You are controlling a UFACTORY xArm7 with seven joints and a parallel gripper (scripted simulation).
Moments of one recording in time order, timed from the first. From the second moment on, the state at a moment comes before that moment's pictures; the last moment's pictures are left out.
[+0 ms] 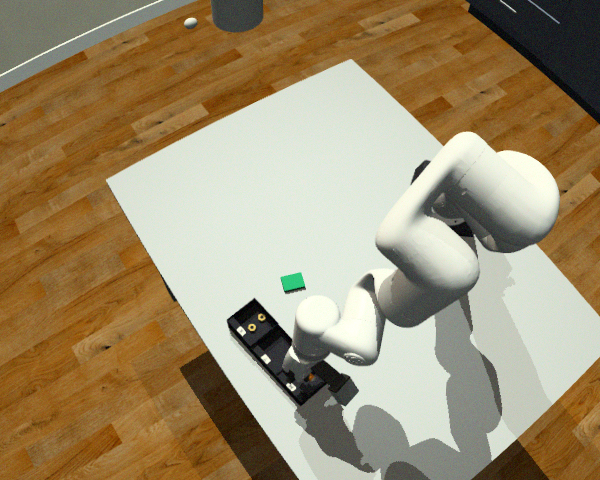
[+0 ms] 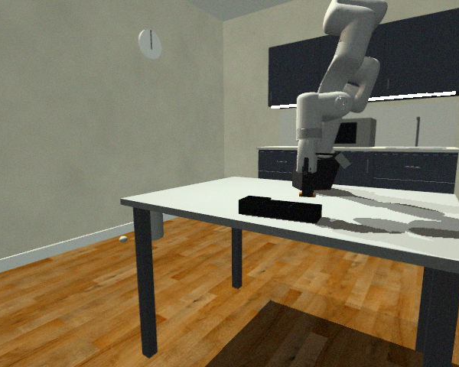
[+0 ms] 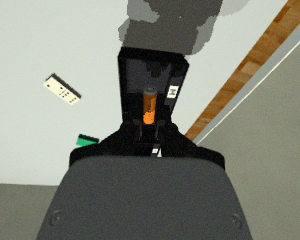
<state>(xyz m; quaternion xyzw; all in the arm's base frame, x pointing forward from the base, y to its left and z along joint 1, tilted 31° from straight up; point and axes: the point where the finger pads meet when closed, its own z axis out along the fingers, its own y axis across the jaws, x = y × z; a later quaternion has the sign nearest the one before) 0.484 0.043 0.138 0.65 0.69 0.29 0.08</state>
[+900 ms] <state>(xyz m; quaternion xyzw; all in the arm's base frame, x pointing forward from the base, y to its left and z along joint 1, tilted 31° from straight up) 0.481 0.040 0.136 0.69 0.68 0.26 0.05</state>
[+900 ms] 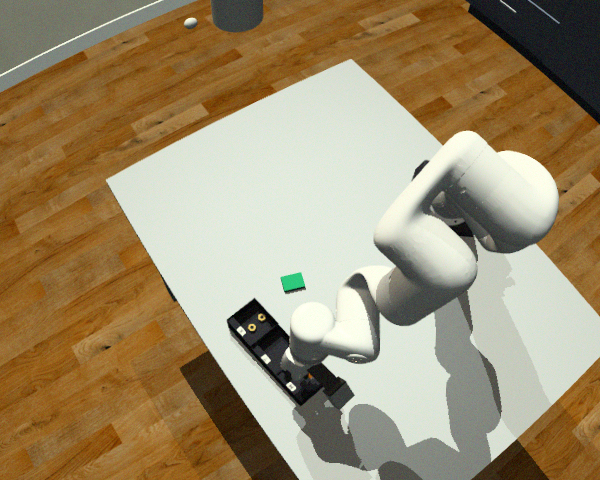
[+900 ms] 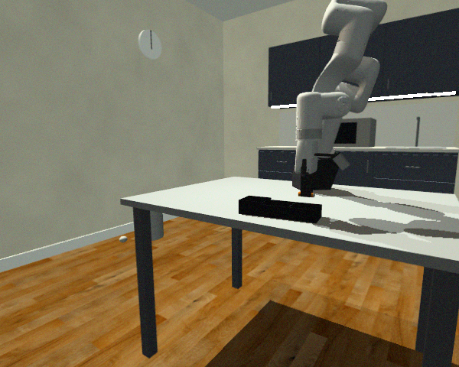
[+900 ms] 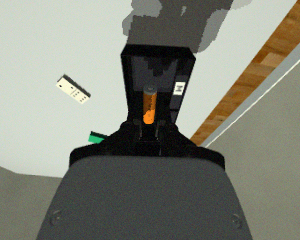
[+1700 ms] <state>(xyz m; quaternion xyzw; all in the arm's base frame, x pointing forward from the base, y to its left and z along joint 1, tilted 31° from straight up) 0.496 0.051 0.104 0.69 0.68 0.26 0.05</state>
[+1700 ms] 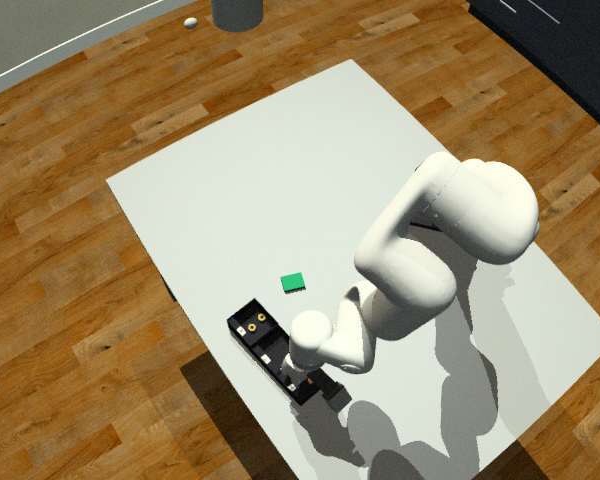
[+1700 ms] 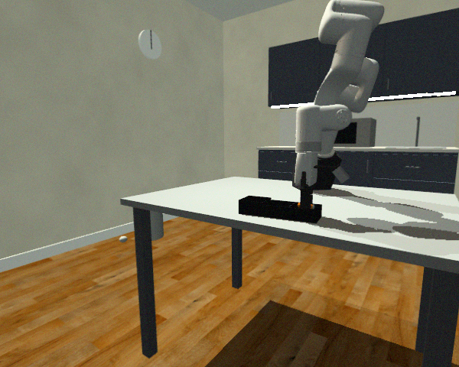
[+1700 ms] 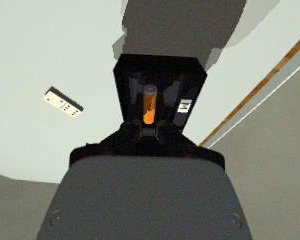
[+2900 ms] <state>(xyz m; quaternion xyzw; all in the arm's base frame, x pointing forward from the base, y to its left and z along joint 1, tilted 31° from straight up) 0.503 0.055 0.092 0.69 0.68 0.26 0.05</state>
